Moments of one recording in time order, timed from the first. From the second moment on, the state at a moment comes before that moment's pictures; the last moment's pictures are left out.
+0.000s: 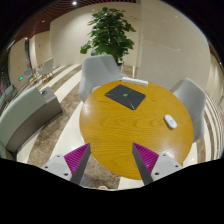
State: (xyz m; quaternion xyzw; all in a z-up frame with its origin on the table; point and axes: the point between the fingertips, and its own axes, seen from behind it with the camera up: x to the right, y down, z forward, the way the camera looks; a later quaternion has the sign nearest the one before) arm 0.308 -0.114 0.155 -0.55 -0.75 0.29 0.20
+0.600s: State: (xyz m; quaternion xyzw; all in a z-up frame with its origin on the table) arm 0.265 0.086 0.116 -0.65 -0.67 0.24 0.26
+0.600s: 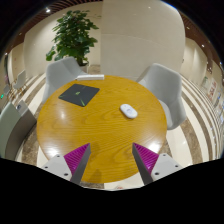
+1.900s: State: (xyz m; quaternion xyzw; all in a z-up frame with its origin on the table) arm 0.008 0.193 -0.025 -0.66 -0.67 0.24 0.24
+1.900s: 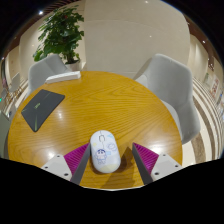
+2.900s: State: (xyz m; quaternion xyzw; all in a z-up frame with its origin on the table) arm -0.157 -0.075 0.102 -0.62 -0.66 0.34 0.25
